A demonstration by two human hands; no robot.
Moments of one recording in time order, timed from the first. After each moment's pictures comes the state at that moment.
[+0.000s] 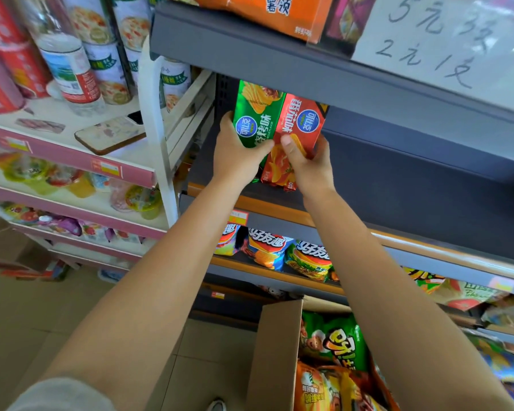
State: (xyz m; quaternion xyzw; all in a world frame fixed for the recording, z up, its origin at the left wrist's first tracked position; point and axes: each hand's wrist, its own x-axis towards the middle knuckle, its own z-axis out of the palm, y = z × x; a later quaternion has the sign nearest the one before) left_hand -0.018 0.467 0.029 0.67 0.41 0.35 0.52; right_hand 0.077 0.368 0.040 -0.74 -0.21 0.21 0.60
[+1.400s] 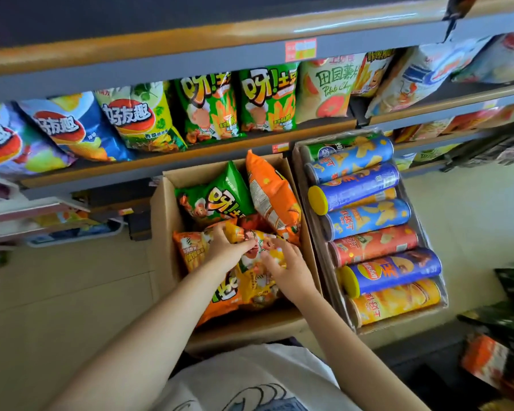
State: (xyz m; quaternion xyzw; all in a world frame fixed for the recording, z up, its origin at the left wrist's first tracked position) left_hand -0.003 0.013 -0.204 0.66 0.50 -0.20 0.53; right_hand 0.024 -0.154 -0.204 -0.86 -0.05 0.35 0.37
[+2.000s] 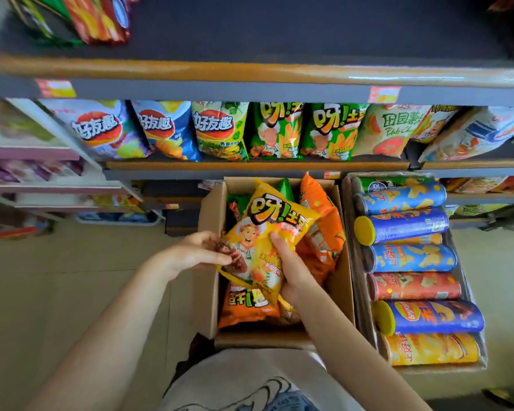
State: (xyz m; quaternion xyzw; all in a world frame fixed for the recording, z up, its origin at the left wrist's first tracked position) left_hand -0.103 0.145 -0.135 0.62 0.39 -0.22 0.65; right_hand 0.005 -0.049 -0.150 -0.52 0.19 0.54 0.64
